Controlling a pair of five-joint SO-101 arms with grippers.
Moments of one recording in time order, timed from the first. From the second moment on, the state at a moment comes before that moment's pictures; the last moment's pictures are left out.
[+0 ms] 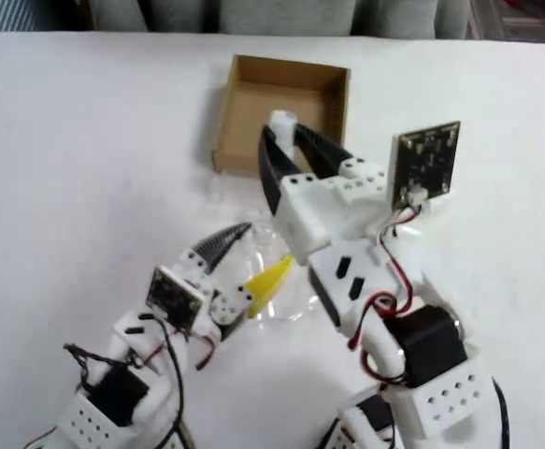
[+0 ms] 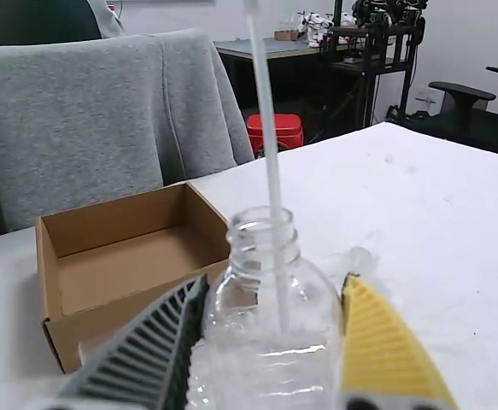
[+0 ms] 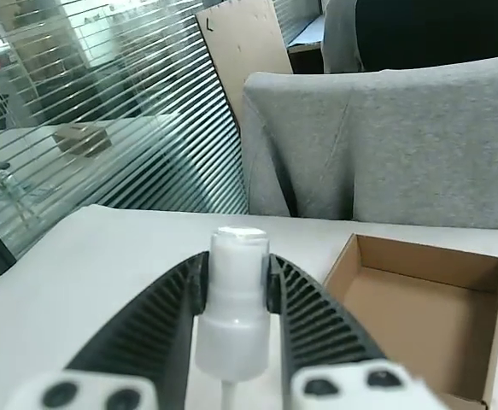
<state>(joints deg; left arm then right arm) 30.5 -103.9 94.0 26.8 0.3 -29.4 -57.6 29.5 43.6 -14.1</state>
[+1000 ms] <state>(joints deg) 30.5 -103.9 94.0 26.8 0.3 -38.2 -70.9 44.0 47.4 -5.7</state>
